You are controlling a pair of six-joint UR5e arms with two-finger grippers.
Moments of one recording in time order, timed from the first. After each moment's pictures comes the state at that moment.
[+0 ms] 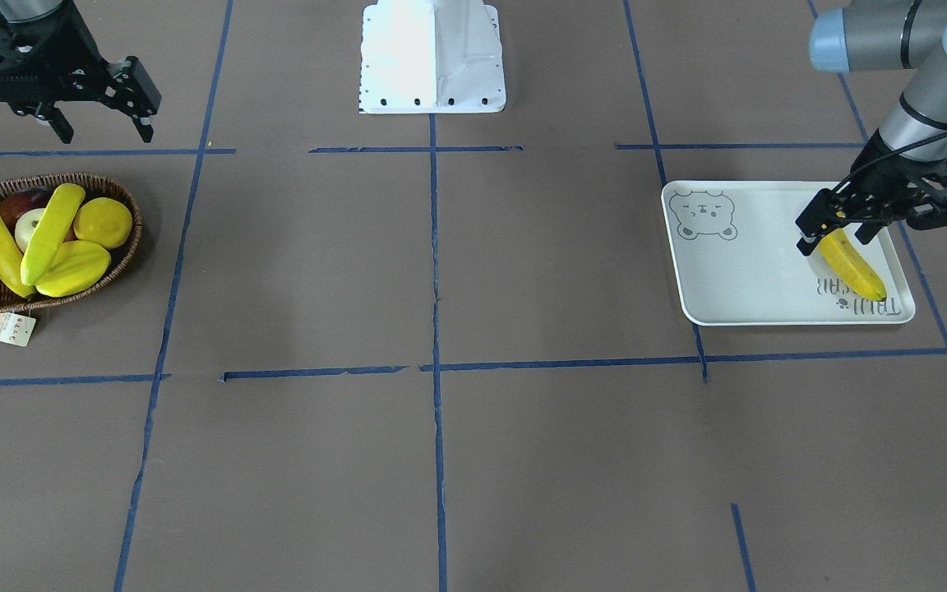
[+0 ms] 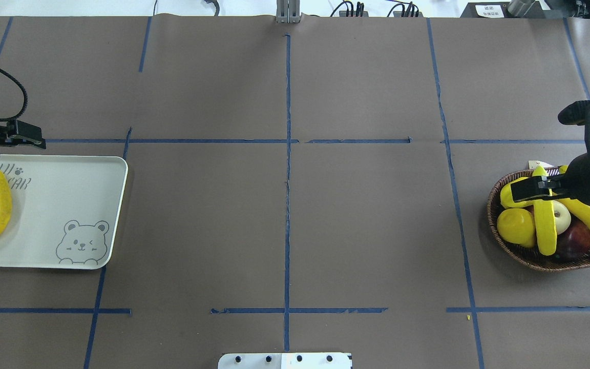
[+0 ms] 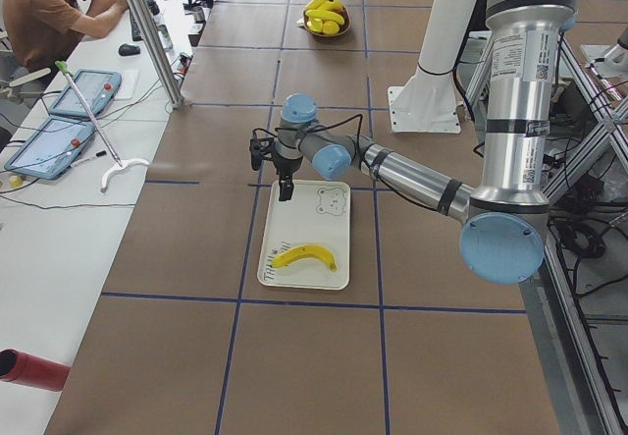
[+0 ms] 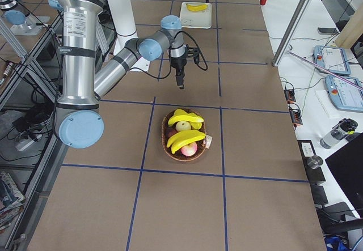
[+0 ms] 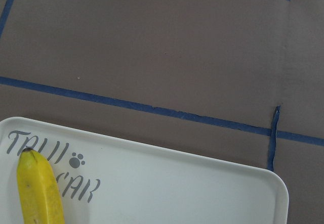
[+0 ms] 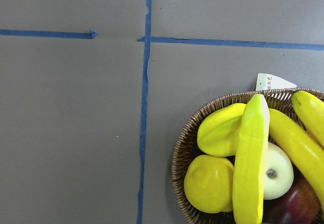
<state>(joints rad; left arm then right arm) -1.00 -1.57 -1.93 -1.93 -2.06 -1.06 0.80 -1.68 2.39 -1.65 1.90 0.92</state>
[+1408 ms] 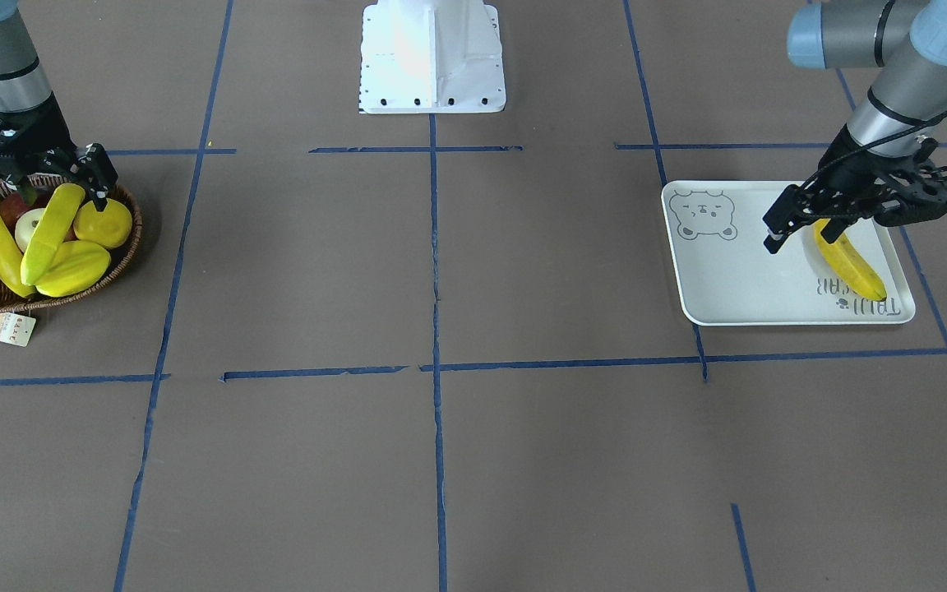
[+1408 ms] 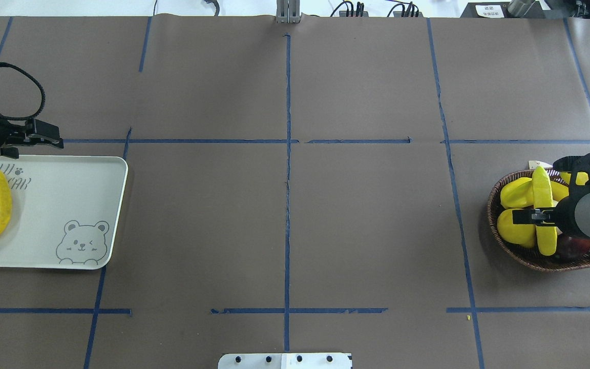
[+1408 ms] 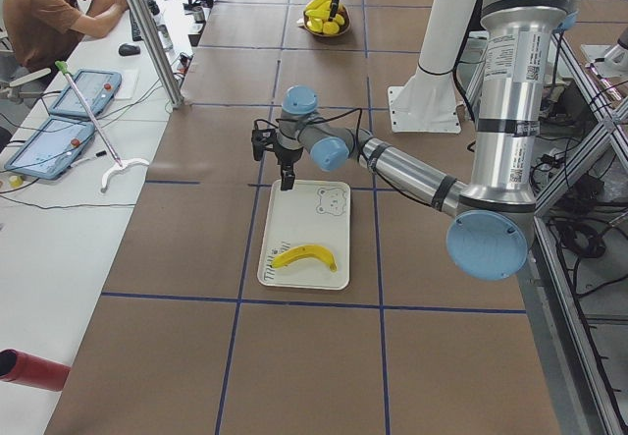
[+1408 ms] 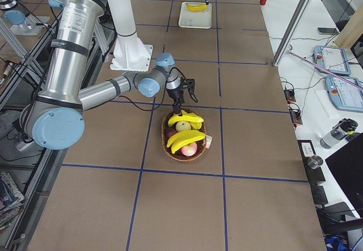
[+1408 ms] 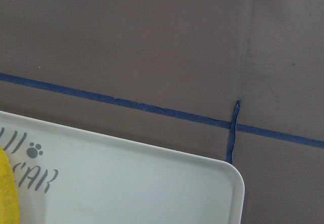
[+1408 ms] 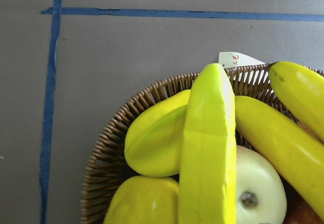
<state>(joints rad) -0.97 -1.61 -1.93 -1.93 -2.06 -1.10 0.64 -1.86 2.11 -1.19 1.69 1.11</state>
